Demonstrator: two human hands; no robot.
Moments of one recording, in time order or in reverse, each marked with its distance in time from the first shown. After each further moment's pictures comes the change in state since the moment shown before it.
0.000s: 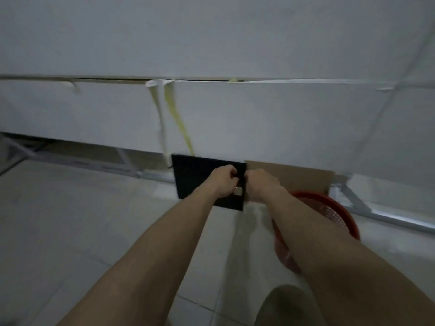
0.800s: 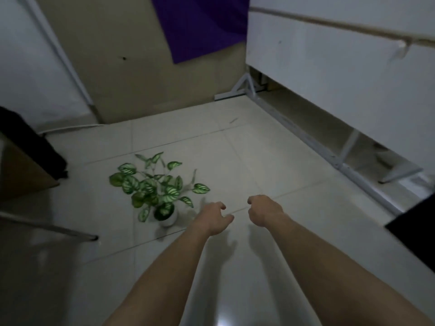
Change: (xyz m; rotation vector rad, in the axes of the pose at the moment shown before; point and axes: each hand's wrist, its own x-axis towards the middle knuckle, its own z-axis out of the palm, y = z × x) left_hand -0.423 -0.497 -0.117 -0.293 0.389 -0.914; right_hand -0.107 -0.567 0.276 -0.269 -0.345 -0.754
